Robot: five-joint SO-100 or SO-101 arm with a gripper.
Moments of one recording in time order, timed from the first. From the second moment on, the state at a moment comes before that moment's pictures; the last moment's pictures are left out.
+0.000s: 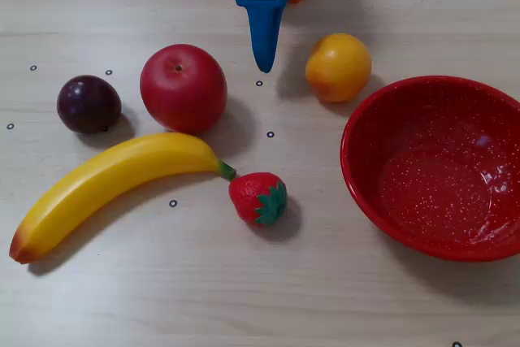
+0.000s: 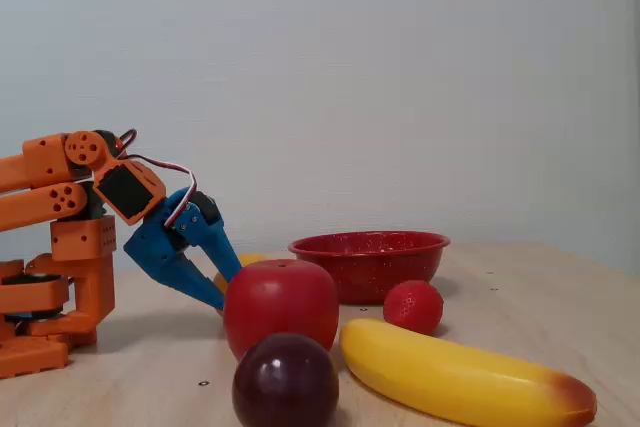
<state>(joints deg) 1.7 183.2 173.8 58.5 -2.5</state>
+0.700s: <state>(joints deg) 3.8 183.2 173.7 58.5 1.3</state>
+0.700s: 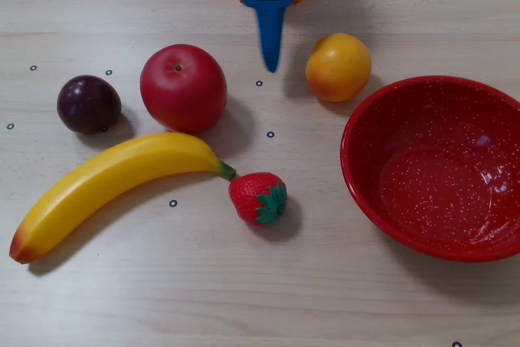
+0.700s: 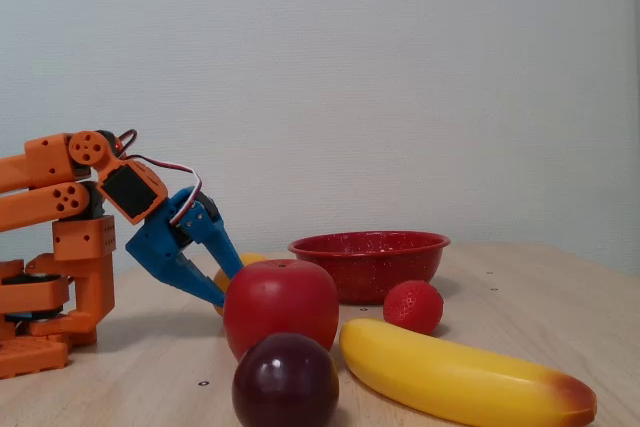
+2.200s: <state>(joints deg) 27.9 88.9 88.7 101.2 -33.5</state>
